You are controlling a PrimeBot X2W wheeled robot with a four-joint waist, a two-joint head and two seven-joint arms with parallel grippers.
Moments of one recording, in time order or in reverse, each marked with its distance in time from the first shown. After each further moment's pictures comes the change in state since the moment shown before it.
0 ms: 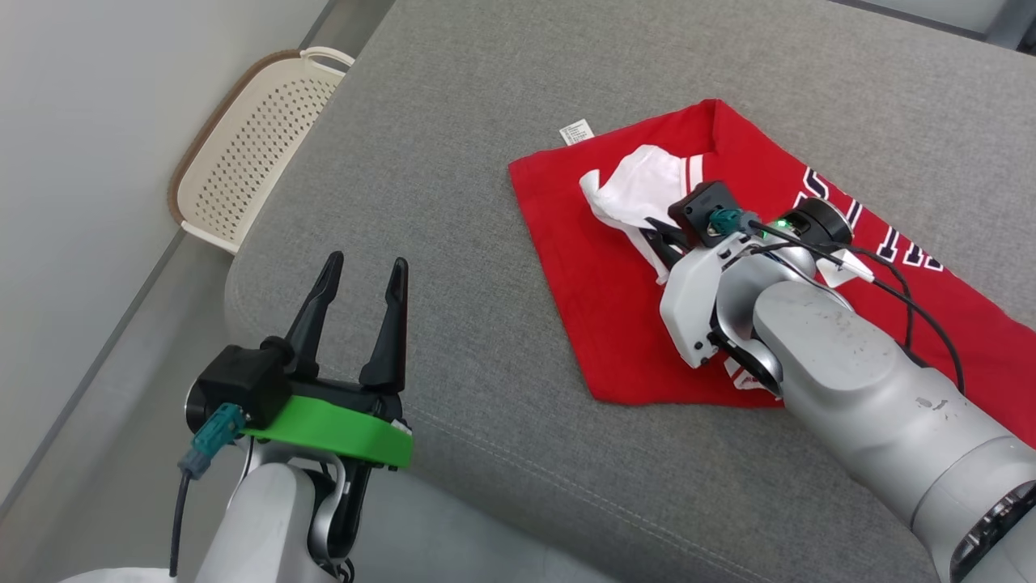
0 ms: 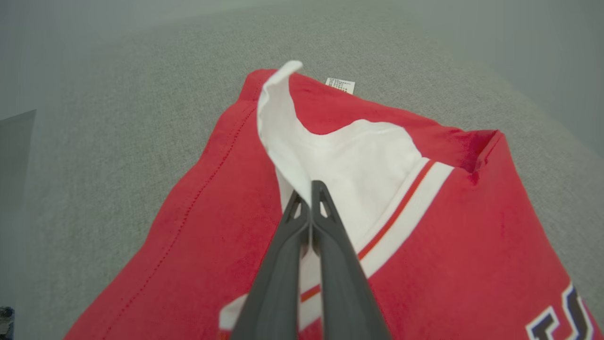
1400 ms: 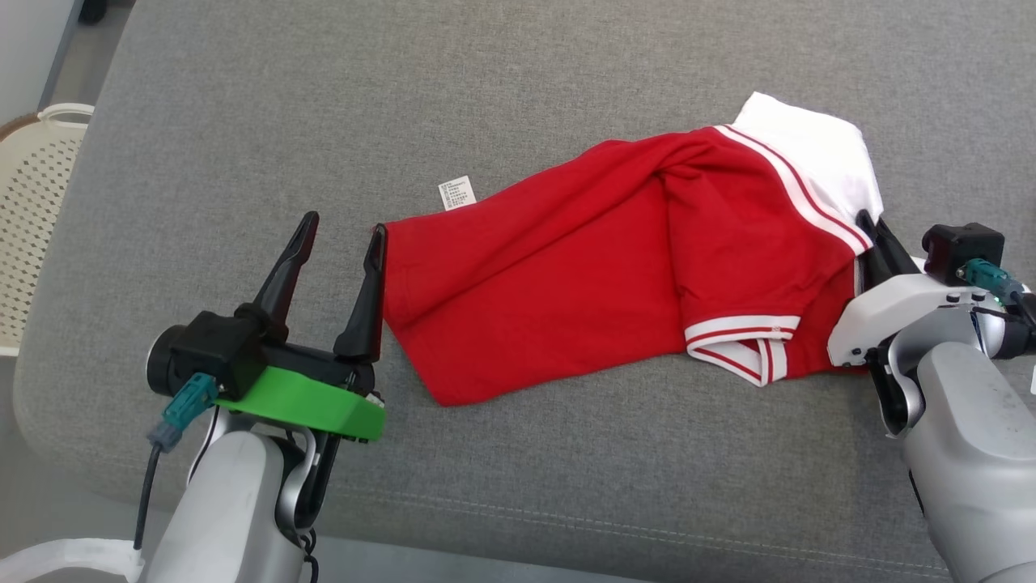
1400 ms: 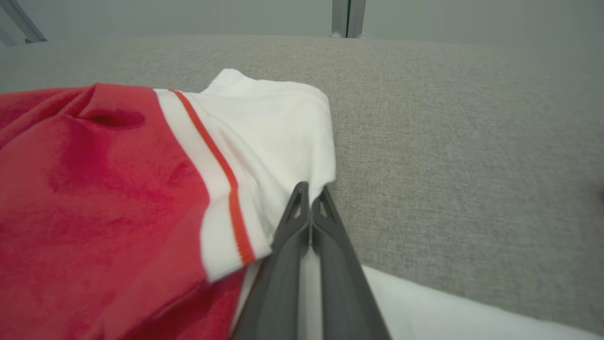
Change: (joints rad) left arm -0.069 0.091 -0.037 -0.018 0.008 0.000 -0.001; right arm 0.318 -0.003 -0.891 -0.083 -0.298 0.000 -0.203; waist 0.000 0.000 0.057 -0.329
